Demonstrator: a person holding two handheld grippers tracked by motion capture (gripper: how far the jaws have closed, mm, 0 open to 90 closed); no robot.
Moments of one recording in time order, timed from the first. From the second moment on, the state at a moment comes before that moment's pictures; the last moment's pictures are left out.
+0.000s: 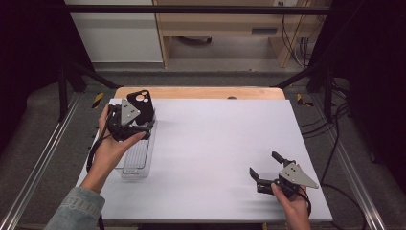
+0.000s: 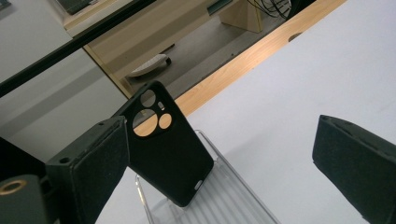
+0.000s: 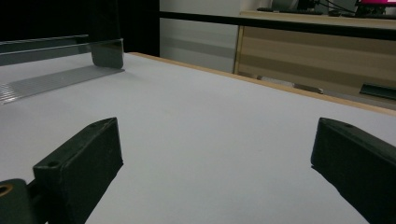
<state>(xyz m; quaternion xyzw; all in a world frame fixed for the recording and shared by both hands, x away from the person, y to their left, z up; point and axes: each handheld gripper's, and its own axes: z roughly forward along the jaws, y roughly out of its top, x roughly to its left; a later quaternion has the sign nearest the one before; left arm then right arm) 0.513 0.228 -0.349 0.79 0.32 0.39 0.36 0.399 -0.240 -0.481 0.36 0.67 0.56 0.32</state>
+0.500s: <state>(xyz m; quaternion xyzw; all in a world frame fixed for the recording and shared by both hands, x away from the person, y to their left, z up) 0.502 0.211 -0.346 0.78 0.31 0.37 0.39 0.399 -0.241 -0.480 0.36 0.67 0.56 0.32</state>
